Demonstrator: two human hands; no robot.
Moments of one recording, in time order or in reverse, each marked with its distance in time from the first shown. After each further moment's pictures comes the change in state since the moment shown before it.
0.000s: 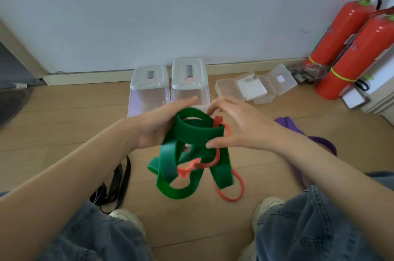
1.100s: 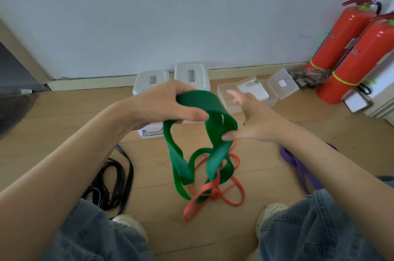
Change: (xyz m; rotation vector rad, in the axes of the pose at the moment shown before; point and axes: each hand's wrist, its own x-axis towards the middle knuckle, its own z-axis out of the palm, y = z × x) left_hand -0.035 0.047 0.011 0.624 0.159 0.438; right_hand 0.009 0.025 -0.007 0.132 0.051 0.214
